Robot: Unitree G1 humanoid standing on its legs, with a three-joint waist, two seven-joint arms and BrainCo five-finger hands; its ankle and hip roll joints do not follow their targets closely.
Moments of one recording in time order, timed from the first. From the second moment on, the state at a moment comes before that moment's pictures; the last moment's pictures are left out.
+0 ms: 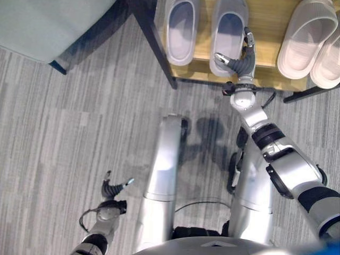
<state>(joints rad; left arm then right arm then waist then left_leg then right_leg) -0.06 0.38 -0.27 0.96 -0.35 -0.34 0.44 -0.98 -0.28 0.40 0.76 0.17 -0.23 -0.64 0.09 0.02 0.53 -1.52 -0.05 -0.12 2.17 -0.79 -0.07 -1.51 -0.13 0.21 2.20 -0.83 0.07</state>
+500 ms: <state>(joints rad) -0.06 0.39 -0.27 1.01 -0.32 -0.33 0.44 -1.02 -0.27 0.41 0.81 0.19 -0.23 -0.63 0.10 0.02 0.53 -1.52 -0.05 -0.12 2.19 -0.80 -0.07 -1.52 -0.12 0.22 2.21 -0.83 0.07</state>
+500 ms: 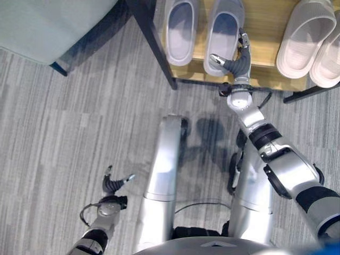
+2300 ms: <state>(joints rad) -0.09 0.41 -0.28 1.06 -0.29 -0.33 0.44 -1.17 -0.22 0.46 0.96 0.39 -0.26 -0.54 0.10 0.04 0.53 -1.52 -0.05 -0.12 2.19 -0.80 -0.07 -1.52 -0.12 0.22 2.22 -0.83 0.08</state>
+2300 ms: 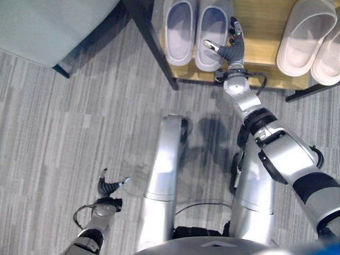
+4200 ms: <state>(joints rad) 0.17 0.37 -0.49 0.50 -0.10 -0.31 0.04 0.16 -0.24 0.26 1.13 -0.10 -0.21 -0.21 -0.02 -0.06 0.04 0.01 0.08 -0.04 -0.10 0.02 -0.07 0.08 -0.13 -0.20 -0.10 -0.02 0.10</state>
